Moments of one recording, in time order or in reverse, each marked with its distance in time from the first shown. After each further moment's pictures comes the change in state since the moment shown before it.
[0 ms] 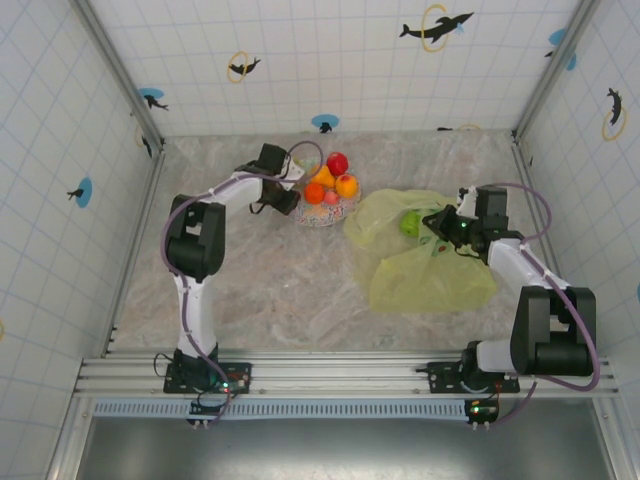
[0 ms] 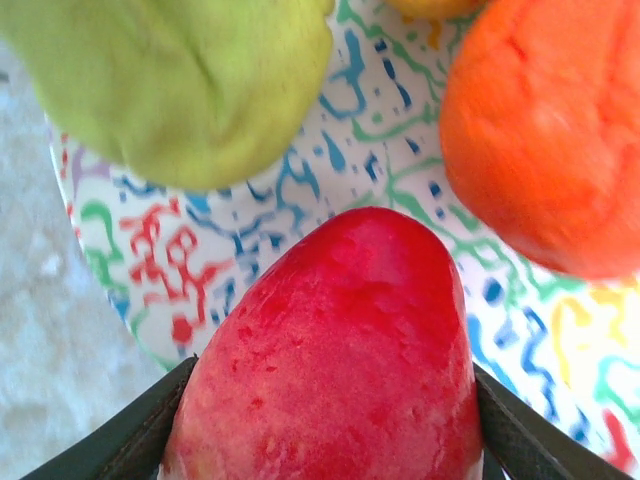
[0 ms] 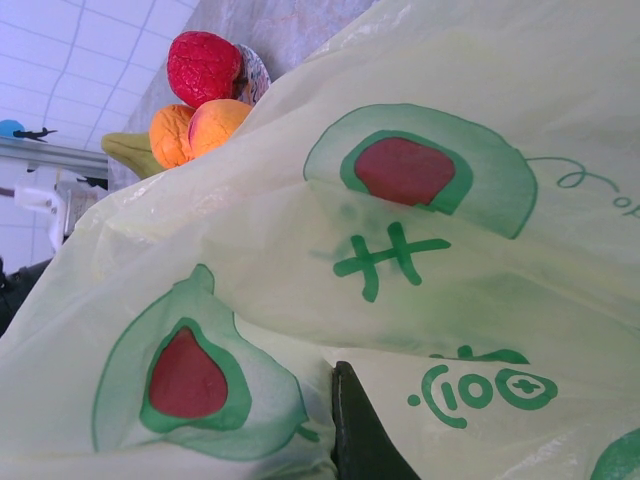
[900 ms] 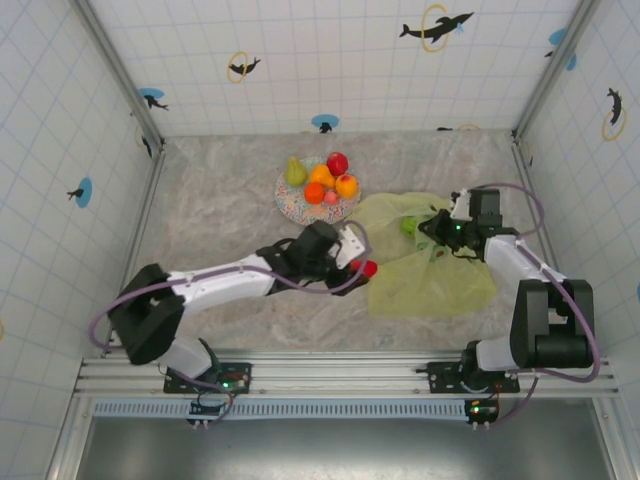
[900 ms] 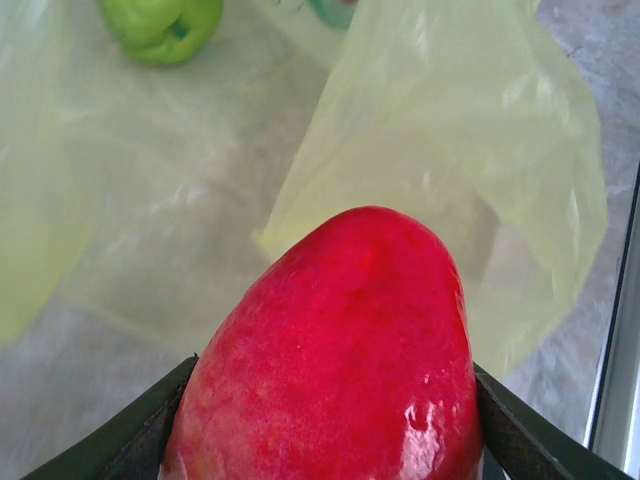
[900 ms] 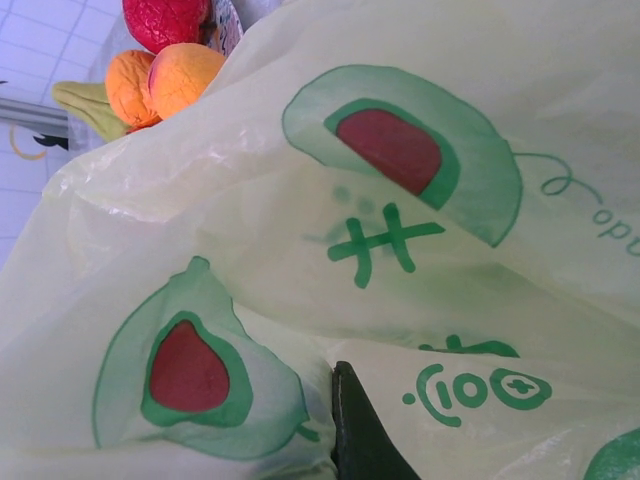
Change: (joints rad) left arm -0.616 -0.557 -0.594 0.381 0.206 -0.293; right arm 0.041 0.038 0.027 -0.084 0.021 -0.076
